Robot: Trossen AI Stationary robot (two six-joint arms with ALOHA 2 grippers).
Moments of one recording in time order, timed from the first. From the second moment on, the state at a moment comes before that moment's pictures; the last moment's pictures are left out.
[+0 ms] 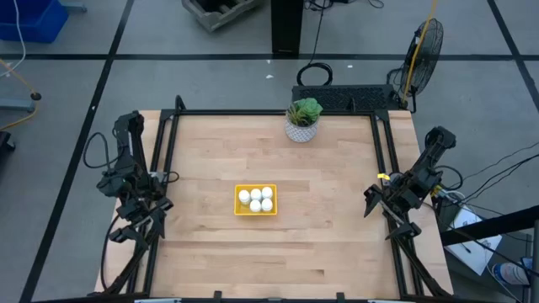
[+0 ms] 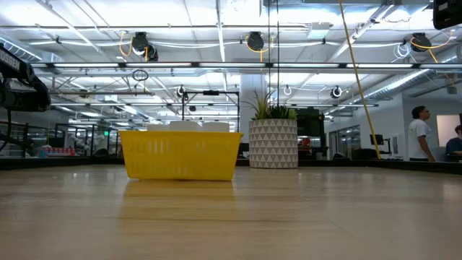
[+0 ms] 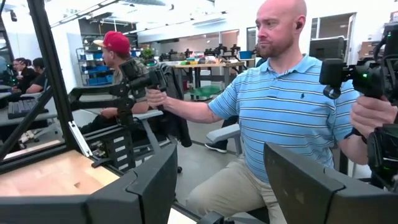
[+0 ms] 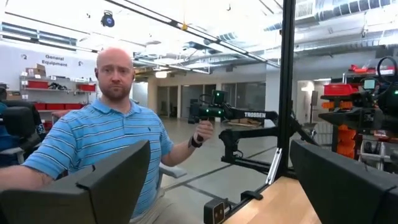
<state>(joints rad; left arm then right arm) -1.27 0.16 0.18 0.09 -0.32 0.08 0.86 0.06 0.02 0.37 0.13 -0.05</state>
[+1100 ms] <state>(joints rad) -1.27 0.14 0.01 0.25 0.14 0.19 0.86 0.00 0.02 0.25 0.13 0.01</state>
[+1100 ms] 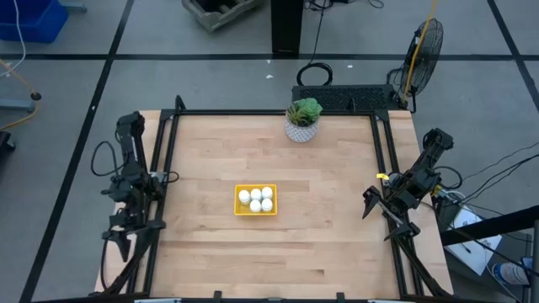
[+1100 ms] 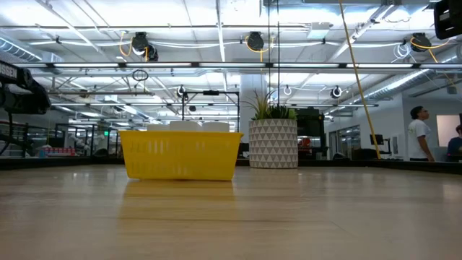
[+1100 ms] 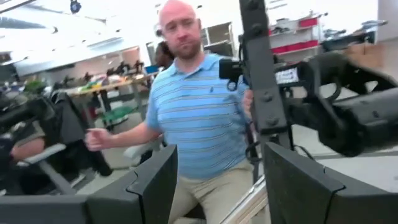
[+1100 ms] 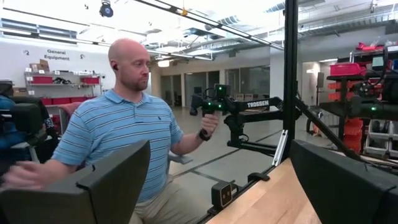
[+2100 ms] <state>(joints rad) -0.39 0.14 0.01 0.18 -0.02 0.05 0.86 0.00 0.02 0.25 0.13 0.01</state>
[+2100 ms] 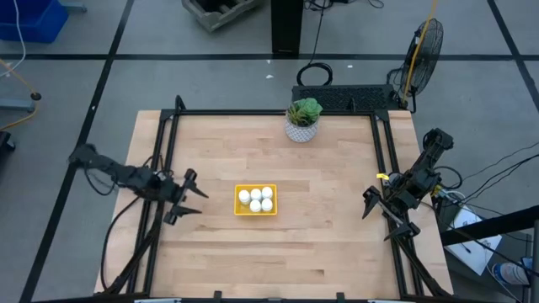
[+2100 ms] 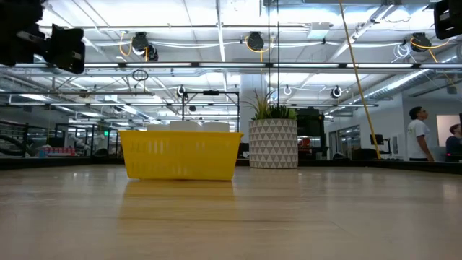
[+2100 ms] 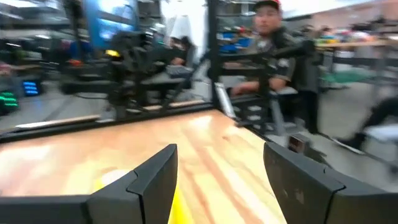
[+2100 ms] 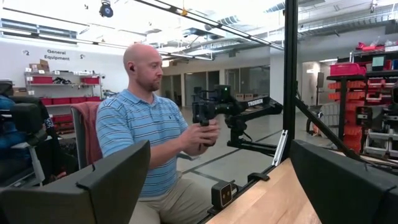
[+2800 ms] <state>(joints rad) 0.04 0.10 0.01 0.15 0.14 -0.10 0.86 0.00 0.02 0.25 0.13 0.01</state>
